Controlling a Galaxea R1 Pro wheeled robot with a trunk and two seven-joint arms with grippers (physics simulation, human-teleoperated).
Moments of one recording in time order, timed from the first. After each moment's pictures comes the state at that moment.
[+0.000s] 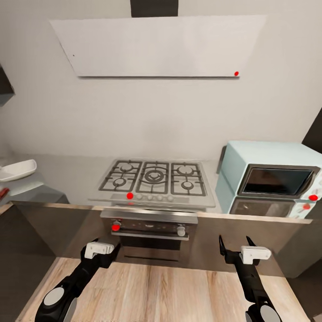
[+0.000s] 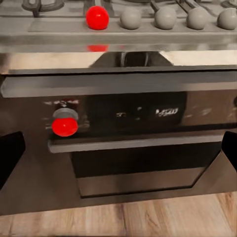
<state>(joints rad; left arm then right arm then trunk) -0.04 0.03 0.01 -1.58 0.00 0.24 -0.21 -0.02 -0.09 0.06 -1.44 0.00 -0.22 -0.18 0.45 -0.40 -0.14</state>
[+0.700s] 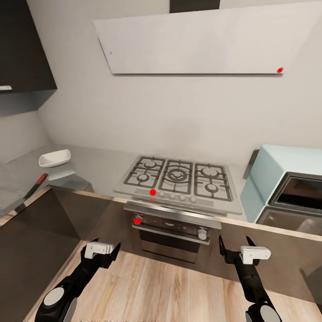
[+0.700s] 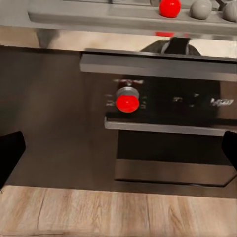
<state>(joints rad) -0.04 0.03 0.01 -1.58 0.00 0.24 -0.21 -0.02 -0.09 0.06 -1.44 0.00 -0.22 -0.18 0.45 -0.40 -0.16</state>
